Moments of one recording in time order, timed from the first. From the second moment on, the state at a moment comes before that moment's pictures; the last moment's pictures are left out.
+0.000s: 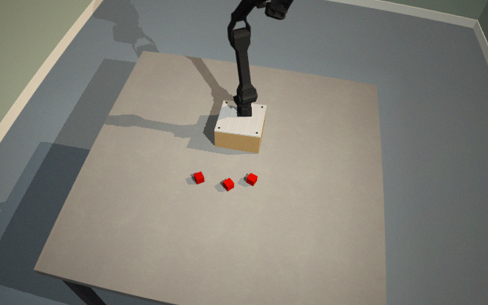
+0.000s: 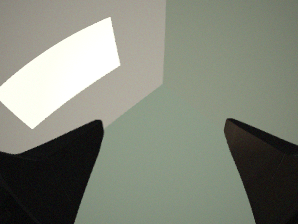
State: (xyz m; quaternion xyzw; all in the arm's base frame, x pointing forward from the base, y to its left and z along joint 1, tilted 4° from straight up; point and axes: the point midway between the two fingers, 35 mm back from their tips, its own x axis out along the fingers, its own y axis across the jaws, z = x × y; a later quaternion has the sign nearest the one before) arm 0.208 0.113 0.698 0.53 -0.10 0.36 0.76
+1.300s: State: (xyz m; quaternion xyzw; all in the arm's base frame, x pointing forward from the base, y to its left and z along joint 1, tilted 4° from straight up) arm 0.452 -0.038 0.357 0.43 0.21 -0.14 0.87
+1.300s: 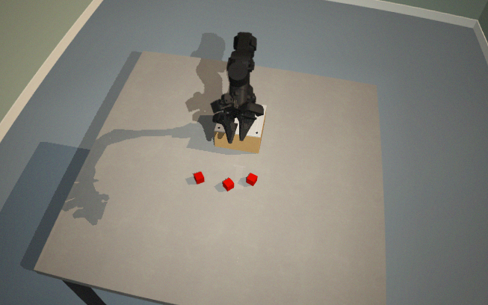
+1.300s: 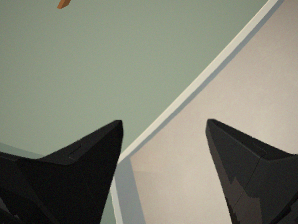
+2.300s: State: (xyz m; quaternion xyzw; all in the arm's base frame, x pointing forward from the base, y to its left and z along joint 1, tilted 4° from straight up) arm 0.324 -0.186 0.068 0.37 0.57 -0.40 0.62
